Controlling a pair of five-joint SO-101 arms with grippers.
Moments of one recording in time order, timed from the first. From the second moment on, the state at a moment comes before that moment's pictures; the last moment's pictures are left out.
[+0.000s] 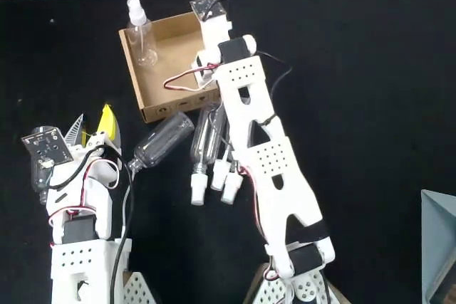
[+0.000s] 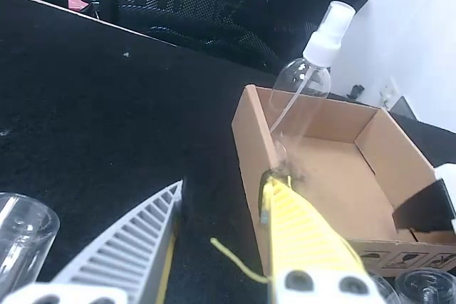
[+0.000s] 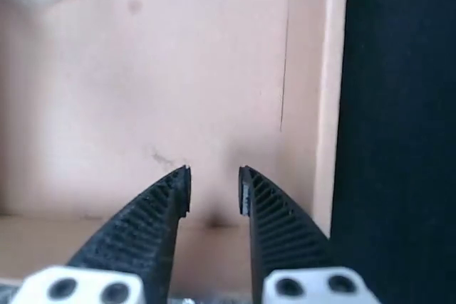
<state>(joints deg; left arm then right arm) -13.5 -83.6 96.6 8.1 12.7 -19.7 75.9 -92.5 95.0 -0.9</state>
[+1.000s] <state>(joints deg) -13.5 -83.6 96.6 8.1 12.7 -19.3 75.9 -92.5 99.4 -8.0</state>
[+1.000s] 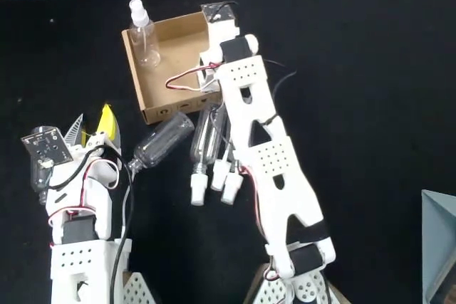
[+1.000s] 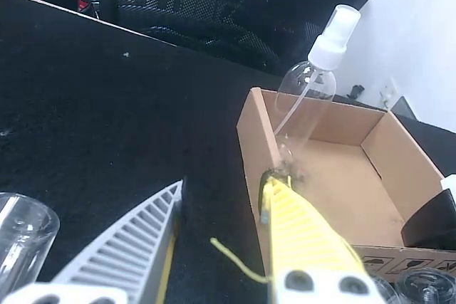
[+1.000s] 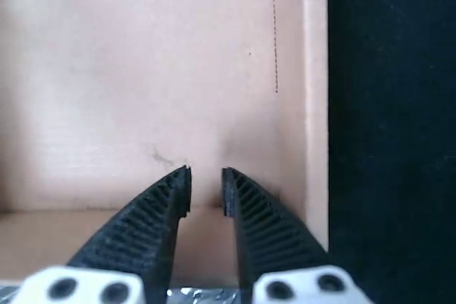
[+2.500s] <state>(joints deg) -13.5 -83.6 96.6 8.1 12.7 -19.3 51.9 -64.3 99.5 -8.0</state>
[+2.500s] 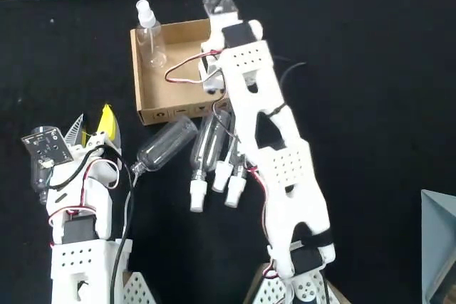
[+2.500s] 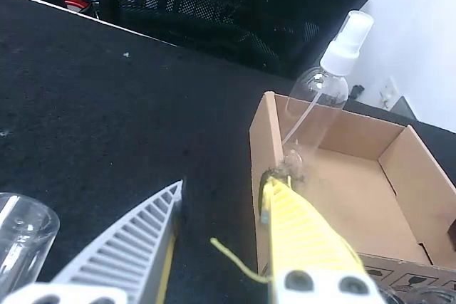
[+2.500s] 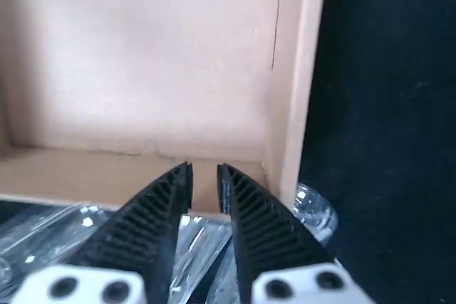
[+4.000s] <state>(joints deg) -13.5 -83.6 96.6 8.1 12.7 -18.4 5.2 -18.2 98.6 3.9</state>
